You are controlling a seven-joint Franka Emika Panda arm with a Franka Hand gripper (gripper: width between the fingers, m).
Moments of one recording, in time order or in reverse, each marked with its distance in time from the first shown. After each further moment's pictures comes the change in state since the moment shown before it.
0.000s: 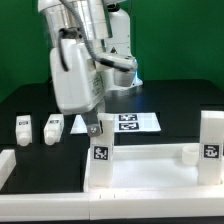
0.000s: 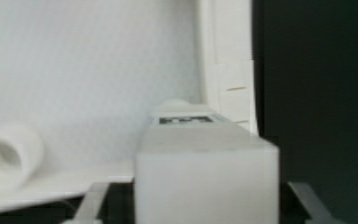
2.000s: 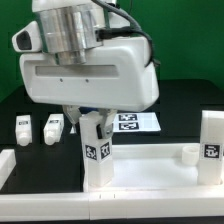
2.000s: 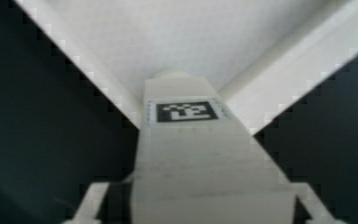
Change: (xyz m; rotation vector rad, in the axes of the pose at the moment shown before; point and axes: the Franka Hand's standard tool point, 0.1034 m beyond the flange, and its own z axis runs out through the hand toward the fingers) arm 0.008 -0.012 0.003 -0.149 0.011 -0.872
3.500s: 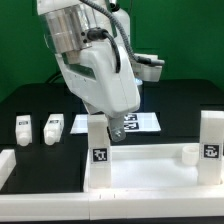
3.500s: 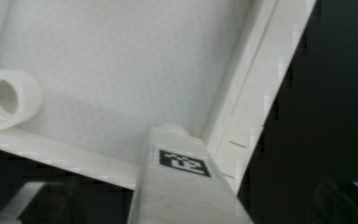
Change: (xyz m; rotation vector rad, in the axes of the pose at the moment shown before) arm -0.019 -0.007 -0.001 0.035 -0.068 0.294
